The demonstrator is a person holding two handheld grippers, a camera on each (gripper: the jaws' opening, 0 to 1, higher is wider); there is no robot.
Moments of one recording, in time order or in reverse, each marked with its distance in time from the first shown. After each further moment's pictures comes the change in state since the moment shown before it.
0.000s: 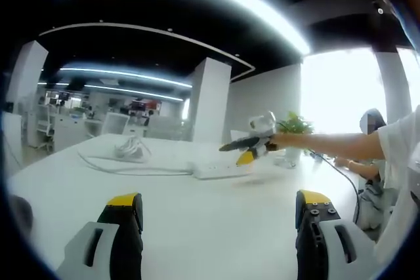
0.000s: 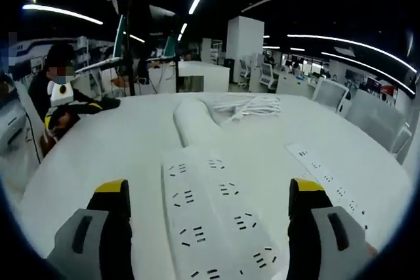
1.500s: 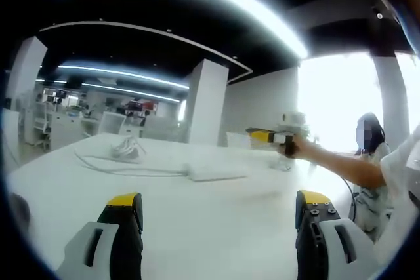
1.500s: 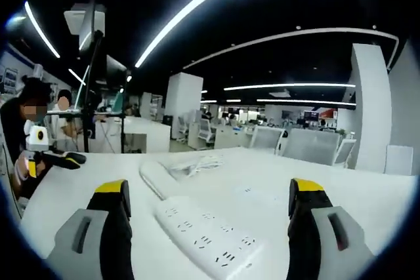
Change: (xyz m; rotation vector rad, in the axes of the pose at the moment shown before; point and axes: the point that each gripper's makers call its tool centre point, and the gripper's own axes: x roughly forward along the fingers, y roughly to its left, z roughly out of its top) left arm -0.002 -0.005 0.005 -0.017 -0.009 -0.030; right arm -0.107 0.012 0.059 0.060 -0.328 -0.466
